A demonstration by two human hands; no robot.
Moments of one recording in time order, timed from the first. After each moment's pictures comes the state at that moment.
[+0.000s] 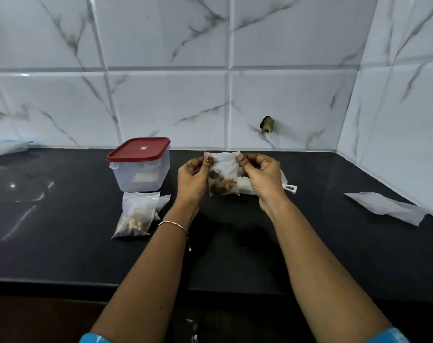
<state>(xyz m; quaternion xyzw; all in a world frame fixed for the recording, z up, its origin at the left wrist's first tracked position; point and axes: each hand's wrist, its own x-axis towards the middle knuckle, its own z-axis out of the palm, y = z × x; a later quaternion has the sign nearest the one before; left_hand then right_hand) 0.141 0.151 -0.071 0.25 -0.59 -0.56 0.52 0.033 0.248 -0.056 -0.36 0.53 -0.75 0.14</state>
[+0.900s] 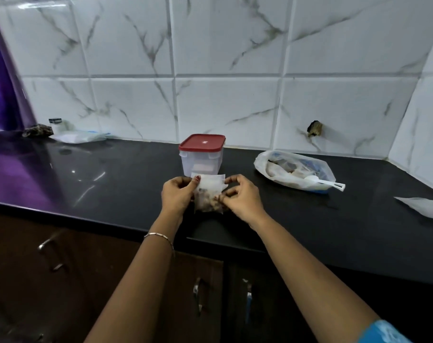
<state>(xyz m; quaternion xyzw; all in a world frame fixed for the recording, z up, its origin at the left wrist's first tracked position) 0.319 0.139 -0.100 0.42 -0.57 -0.48 0.51 0.172 0.218 -0.105 -0.51 0.66 -0.53 0.15</state>
